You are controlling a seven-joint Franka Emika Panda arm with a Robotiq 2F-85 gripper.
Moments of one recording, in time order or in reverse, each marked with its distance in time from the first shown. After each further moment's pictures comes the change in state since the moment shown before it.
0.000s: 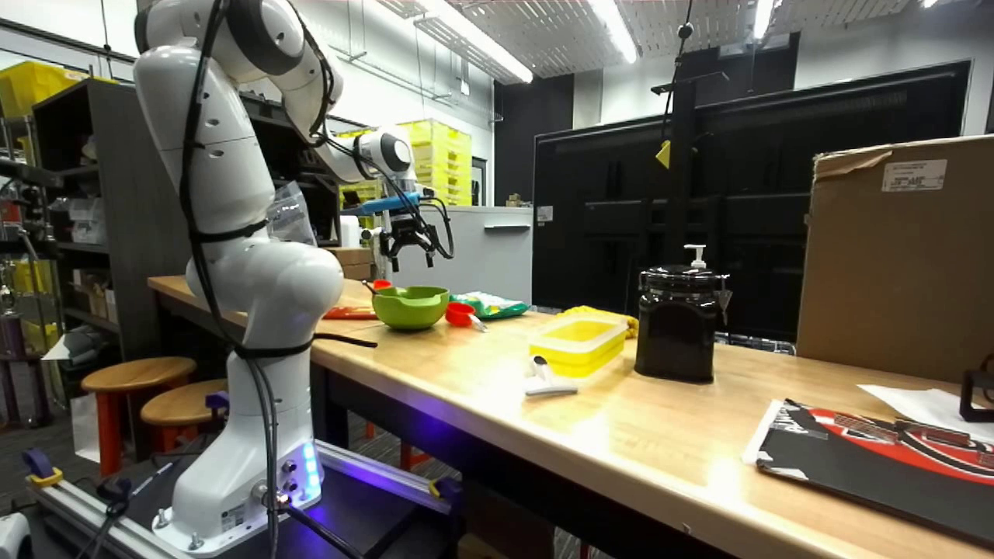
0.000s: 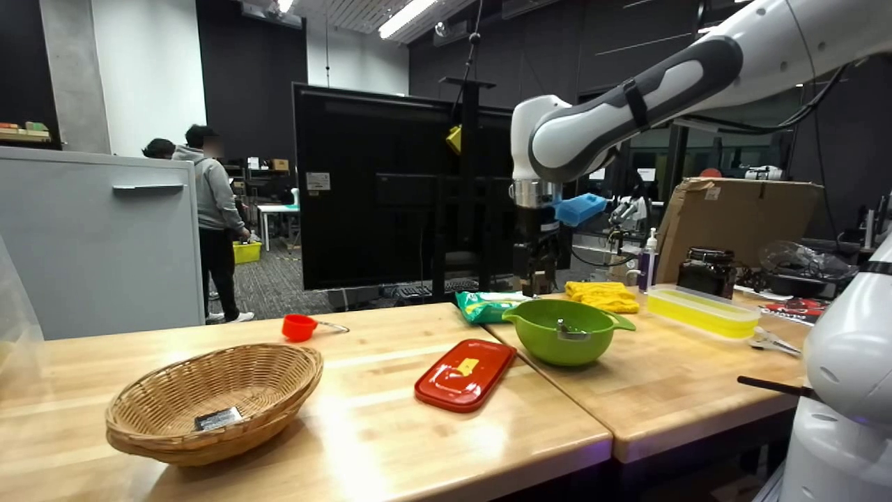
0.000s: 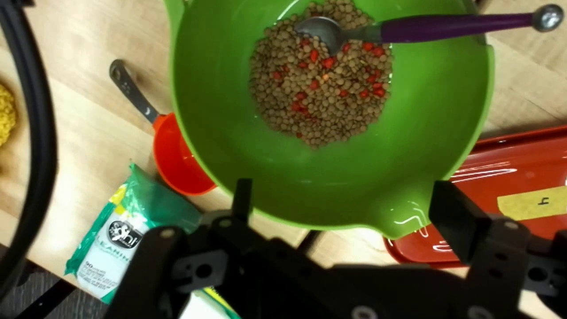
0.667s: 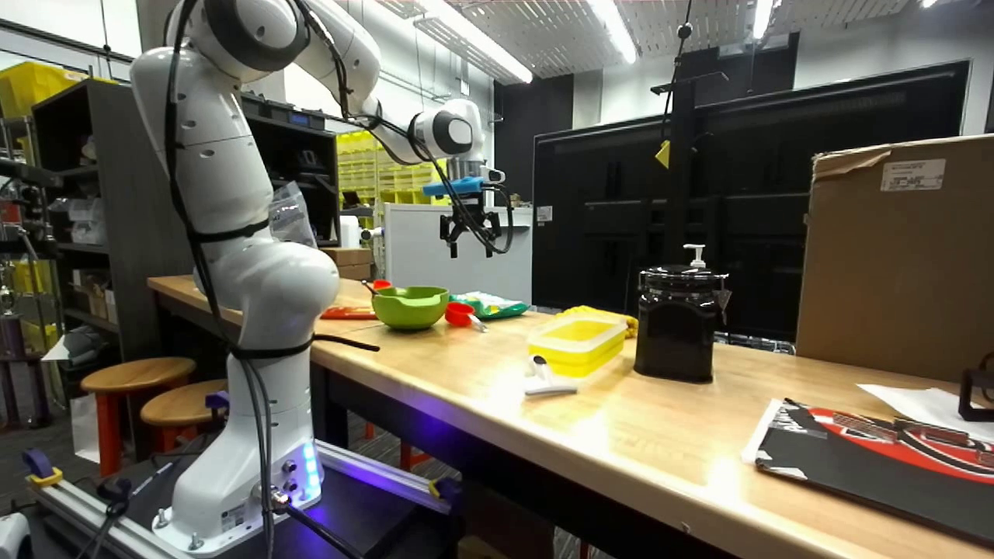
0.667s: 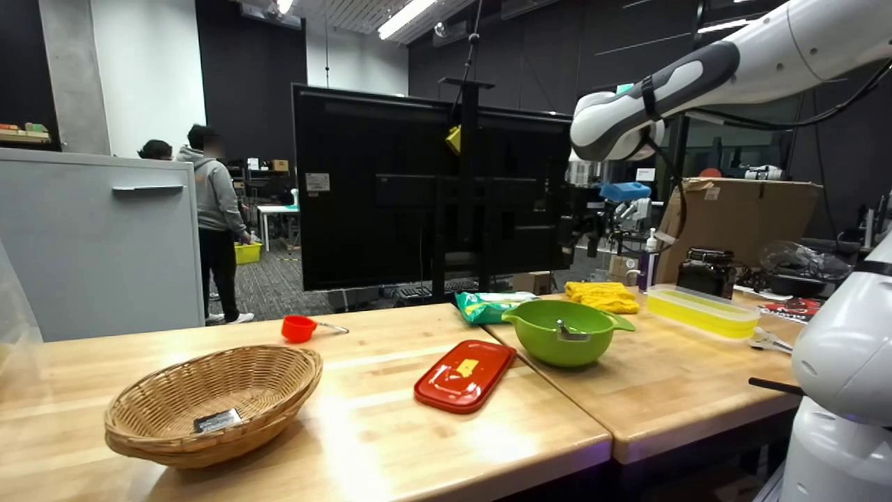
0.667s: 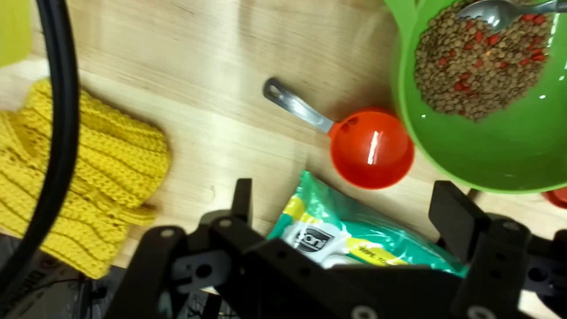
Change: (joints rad) arm -0.125 0.005 -0.259 0.085 0.032 -0.008 -0.181
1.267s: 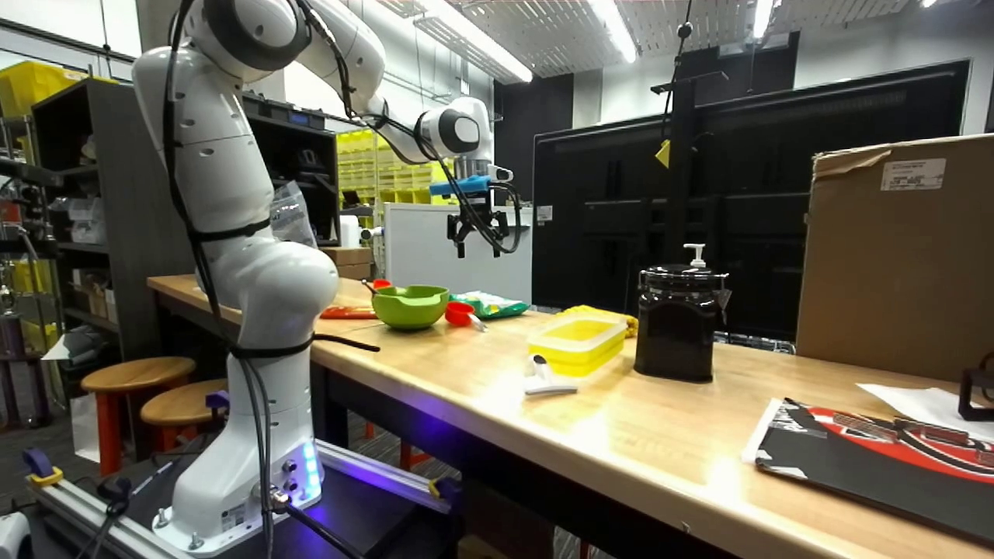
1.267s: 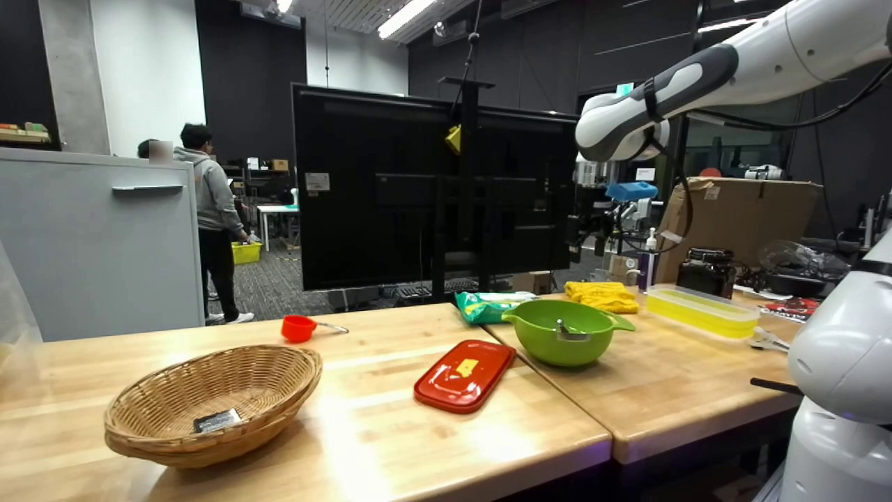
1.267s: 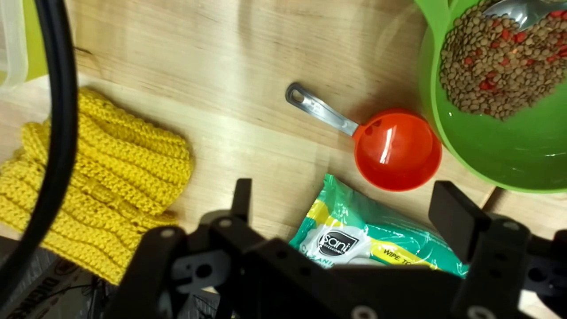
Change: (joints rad) arm -0.024 0.011 -0.011 0.009 -0.008 0.000 -0.007
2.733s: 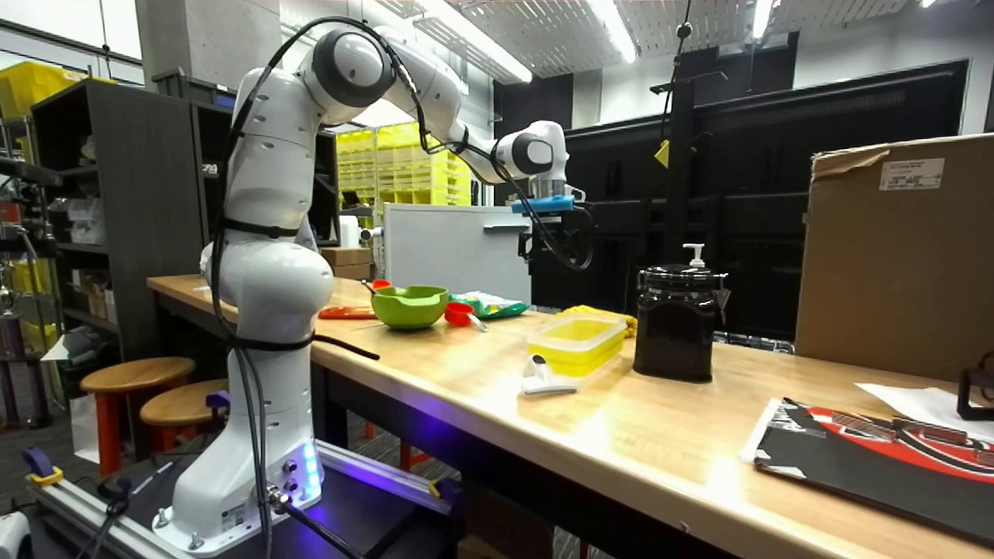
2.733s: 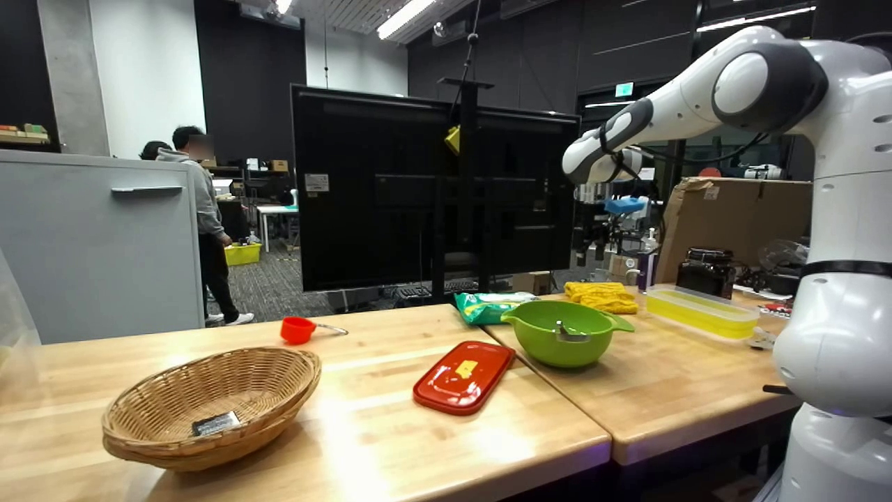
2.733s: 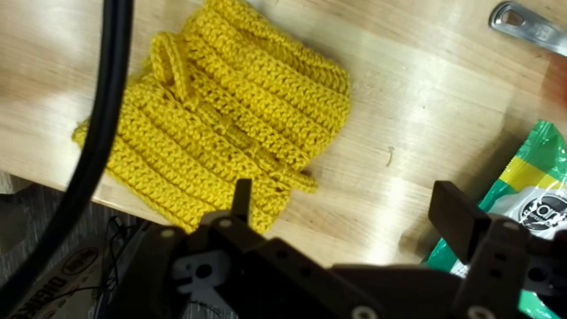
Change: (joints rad) arm -0.124 0.452 -0.107 0.411 0.070 0.004 -0.313
